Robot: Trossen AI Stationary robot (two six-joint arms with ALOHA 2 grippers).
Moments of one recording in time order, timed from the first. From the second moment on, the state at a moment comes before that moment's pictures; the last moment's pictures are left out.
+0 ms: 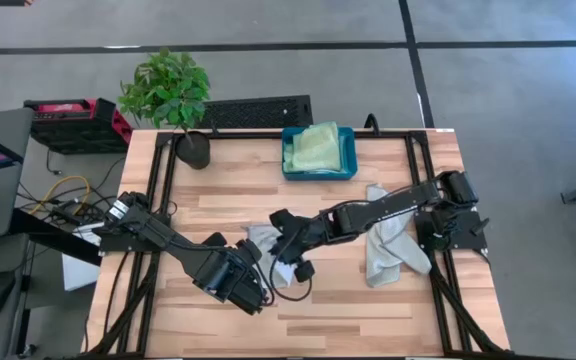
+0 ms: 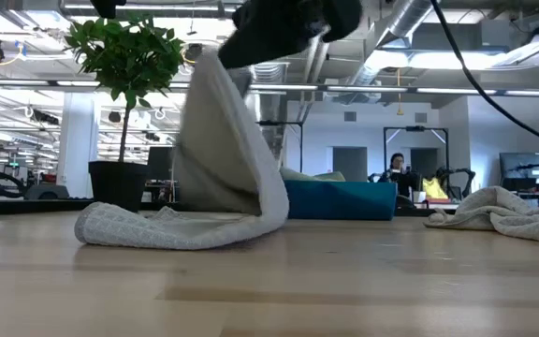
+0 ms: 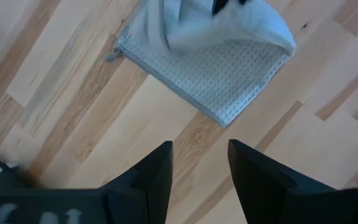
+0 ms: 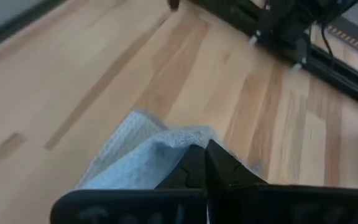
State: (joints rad) left arm -0.55 1.90 1.88 -1.56 -0.29 -1.24; right arm 0.22 1.86 1.38 -0.20 0.00 -0.42
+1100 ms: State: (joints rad) left arm -0.55 1.90 1.88 -1.57 -0.25 -1.24; right arm 0.17 1.87 1.44 -0.44 0.05 0.00
